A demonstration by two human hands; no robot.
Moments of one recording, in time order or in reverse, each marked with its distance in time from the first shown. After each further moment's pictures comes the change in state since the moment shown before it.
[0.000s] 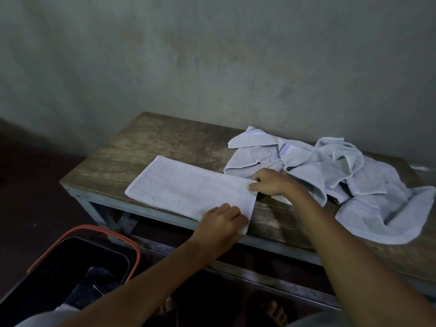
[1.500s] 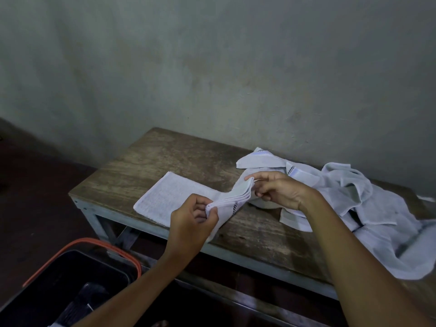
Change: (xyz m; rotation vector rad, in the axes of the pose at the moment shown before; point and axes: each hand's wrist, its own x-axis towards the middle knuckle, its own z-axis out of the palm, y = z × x) left_hand 0.000 -0.020 -0.071 -0.746 0.514 -0.852; right_hand -0.004 -0.022 -0.034 1.058 -0.182 -0.184
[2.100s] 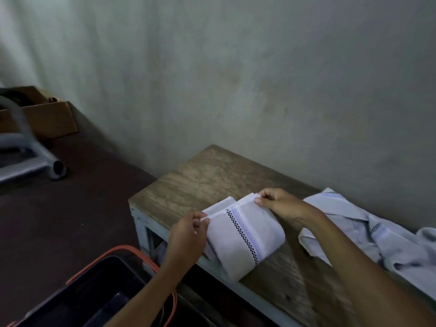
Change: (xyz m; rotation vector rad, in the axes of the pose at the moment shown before) left_hand 0.077 -0.076 -0.102 0.246 0.212 -0.184; right_hand 0.144 -0.027 0.094 -0.613 -0.017 -0.083
